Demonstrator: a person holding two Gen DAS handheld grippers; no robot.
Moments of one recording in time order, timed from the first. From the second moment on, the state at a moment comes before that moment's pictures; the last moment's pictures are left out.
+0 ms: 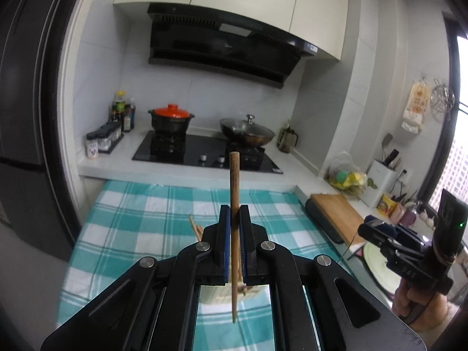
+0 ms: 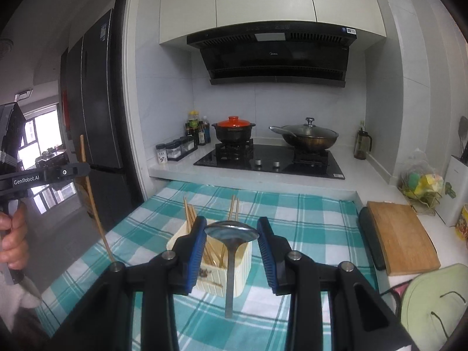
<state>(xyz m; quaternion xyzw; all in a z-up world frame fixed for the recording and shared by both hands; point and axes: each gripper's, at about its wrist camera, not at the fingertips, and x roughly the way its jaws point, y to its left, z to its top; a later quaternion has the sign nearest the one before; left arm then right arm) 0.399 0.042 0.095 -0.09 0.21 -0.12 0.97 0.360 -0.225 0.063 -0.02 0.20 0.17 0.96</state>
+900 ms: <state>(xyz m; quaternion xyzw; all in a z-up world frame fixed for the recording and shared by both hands) 0.553 0.004 -0.048 -0.07 0.37 -0.04 0.93 0.576 -0.180 -0.066 -0.01 0.40 0.11 0.91</state>
